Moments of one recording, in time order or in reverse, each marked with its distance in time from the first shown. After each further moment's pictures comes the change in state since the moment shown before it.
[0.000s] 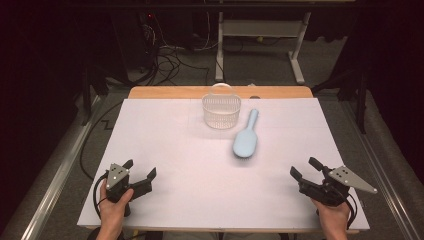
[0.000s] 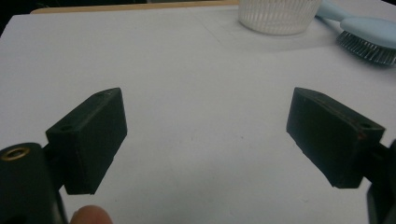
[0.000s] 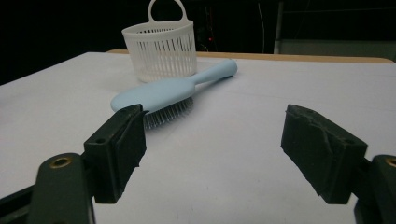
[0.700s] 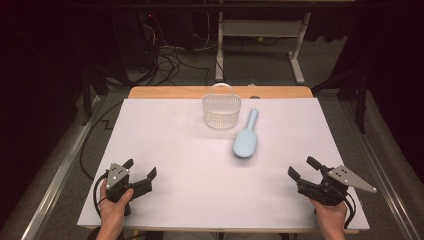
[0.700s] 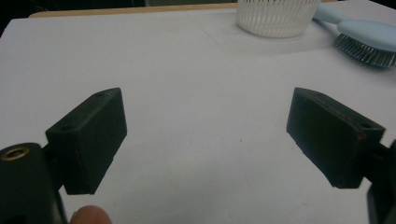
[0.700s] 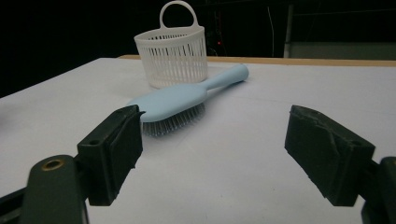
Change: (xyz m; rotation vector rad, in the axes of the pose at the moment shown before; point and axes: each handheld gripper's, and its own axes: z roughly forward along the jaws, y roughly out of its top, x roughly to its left) left arm 0.000 0.001 0.001 -0.009 -0.006 0.002; right arm 0.004 0.002 0.002 -0.015 0.035 0.009
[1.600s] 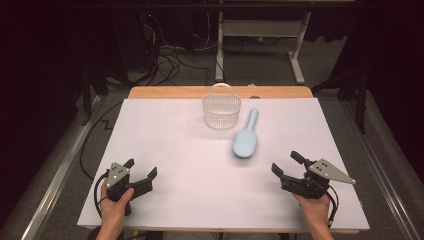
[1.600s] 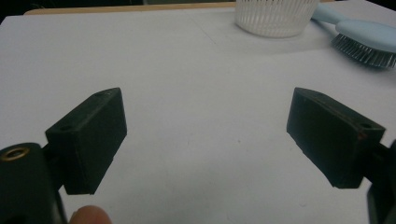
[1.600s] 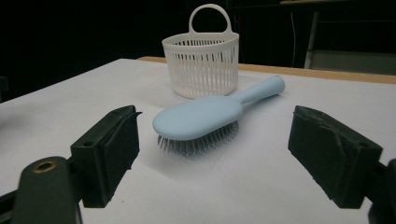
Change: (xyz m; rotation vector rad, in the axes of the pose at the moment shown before) left arm 0.001 0.000 0.002 0.004 -0.010 -0.006; right arm 0.027 0.008 0.033 -0.006 0.072 -0.045
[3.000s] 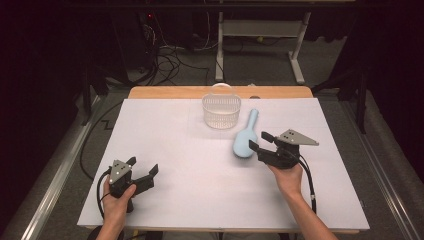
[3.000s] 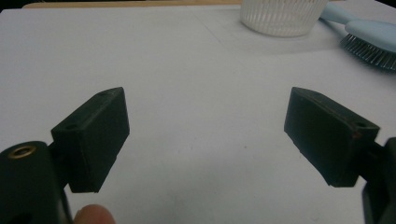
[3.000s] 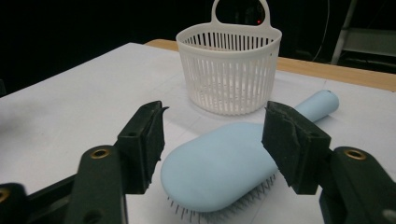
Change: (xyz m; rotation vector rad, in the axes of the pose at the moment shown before) left arm 0.002 0.001 0.010 0.011 0.007 -0.012; right arm 0.008 0.042 0.085 0.135 0.073 -0.015
